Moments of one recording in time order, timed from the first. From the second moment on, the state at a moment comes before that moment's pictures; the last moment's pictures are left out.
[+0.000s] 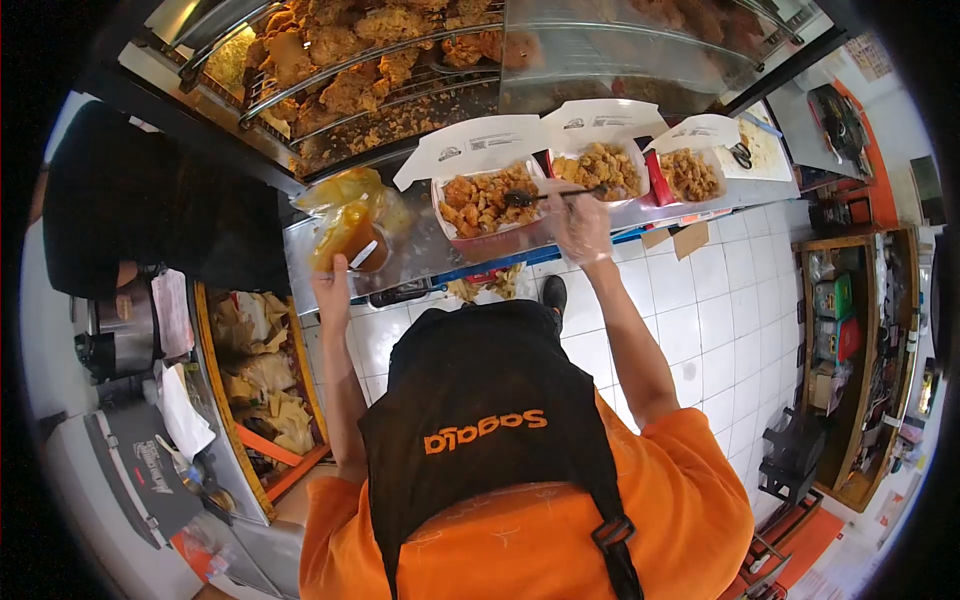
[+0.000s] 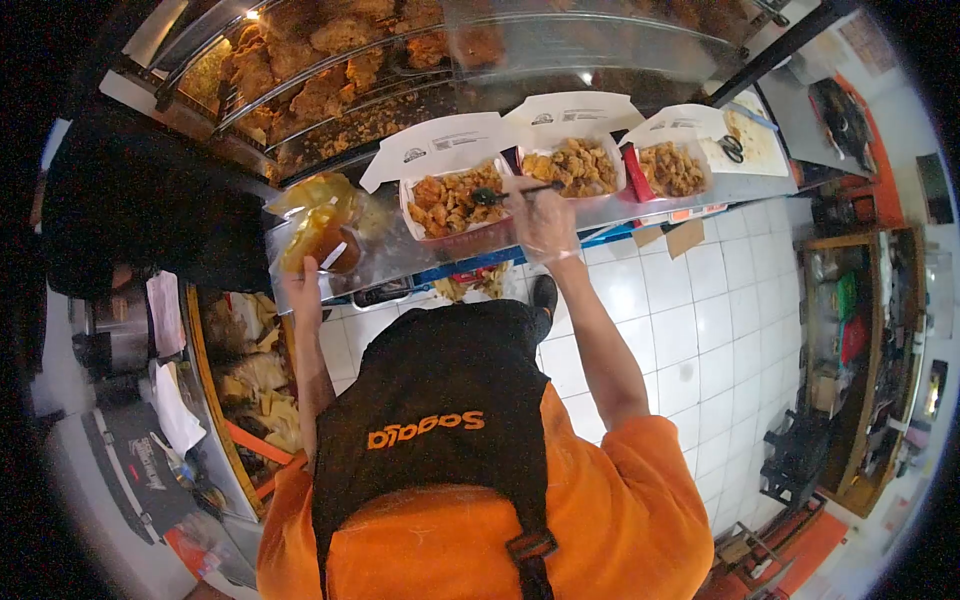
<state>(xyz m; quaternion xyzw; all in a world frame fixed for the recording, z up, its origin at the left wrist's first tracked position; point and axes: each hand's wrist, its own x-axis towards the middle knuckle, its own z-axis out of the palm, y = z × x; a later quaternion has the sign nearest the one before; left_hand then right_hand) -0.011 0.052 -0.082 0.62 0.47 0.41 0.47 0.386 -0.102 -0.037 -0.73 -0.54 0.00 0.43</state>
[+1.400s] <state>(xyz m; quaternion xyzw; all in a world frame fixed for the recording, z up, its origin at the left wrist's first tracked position) 0.102 0.101 0.044 0.87 0.31 0.22 0.33 0.306 -0.066 0.002 -0.45 -0.04 0.42 0.79</state>
